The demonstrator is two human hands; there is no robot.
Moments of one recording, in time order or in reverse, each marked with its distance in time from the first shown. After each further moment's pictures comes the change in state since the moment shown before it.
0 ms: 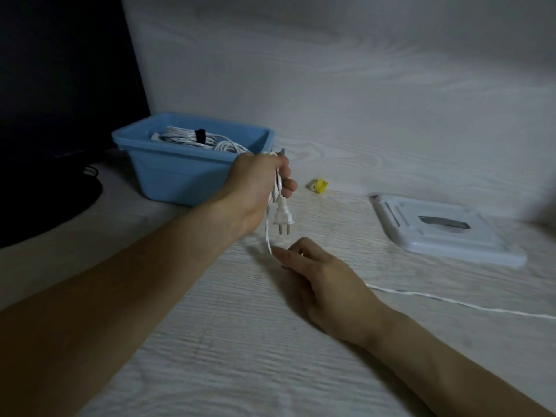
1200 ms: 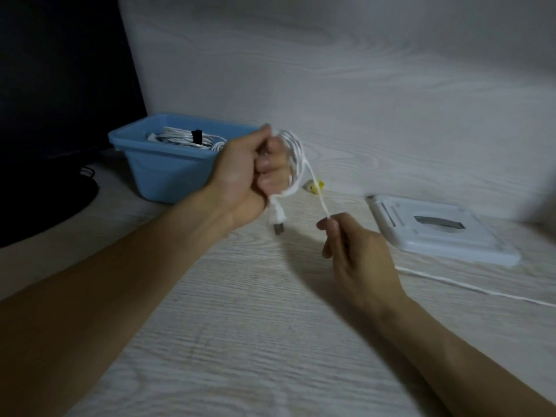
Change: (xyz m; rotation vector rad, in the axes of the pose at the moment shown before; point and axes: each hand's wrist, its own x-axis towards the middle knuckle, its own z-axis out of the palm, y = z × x) left_hand -0.004 0.015 -0.010 -0.420 -0.393 -0.076; right_hand 0.002 0.017 -0.024 0.029 0.462 0.290
